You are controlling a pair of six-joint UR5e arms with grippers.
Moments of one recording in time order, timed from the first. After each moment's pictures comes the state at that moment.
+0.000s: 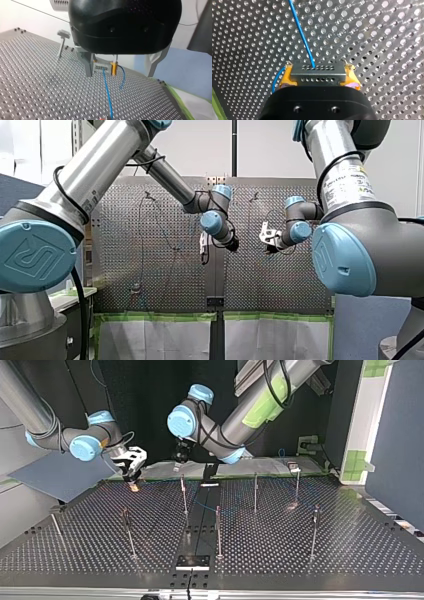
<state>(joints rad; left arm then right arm) -0.67 -2.14 -1.48 -2.97 -1.79 -1.79 1.82 -1.00 1.58 -0.29 1.24 1.77</state>
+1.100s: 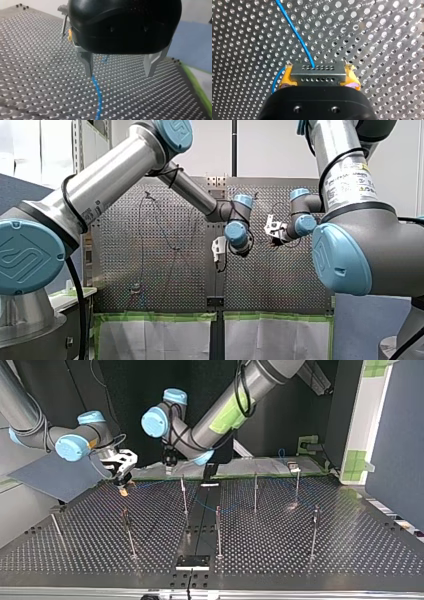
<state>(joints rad) -0.76 -2.33 -1.24 -3.00 -2.06 -1.87 1.79 -1.05 1.58 -0.28 1.24 1.80</state>
